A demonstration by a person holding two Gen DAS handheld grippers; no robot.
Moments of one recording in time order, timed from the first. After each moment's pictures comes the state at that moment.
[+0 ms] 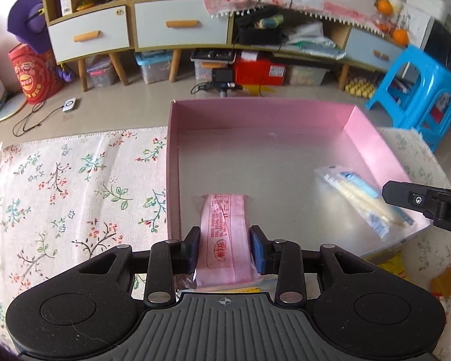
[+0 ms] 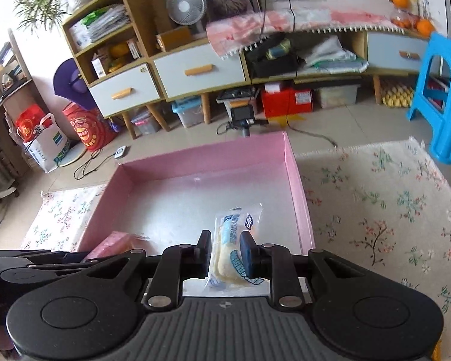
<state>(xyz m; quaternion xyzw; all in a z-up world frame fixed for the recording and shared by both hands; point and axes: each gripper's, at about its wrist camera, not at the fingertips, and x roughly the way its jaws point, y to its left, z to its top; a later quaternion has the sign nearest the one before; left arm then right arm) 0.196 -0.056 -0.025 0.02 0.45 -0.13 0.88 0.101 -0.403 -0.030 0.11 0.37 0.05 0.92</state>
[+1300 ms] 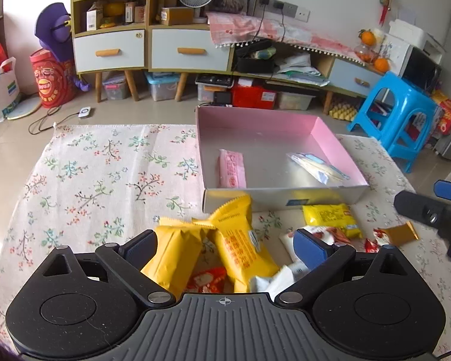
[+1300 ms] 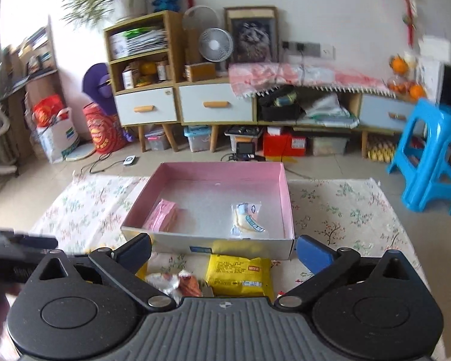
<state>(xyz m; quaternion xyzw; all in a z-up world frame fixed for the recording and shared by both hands) 0.068 -0.002 0.021 -0.02 0.40 -0.15 0.91 -0.026 -0.367 0.015 0.01 0.30 0.04 0.95</state>
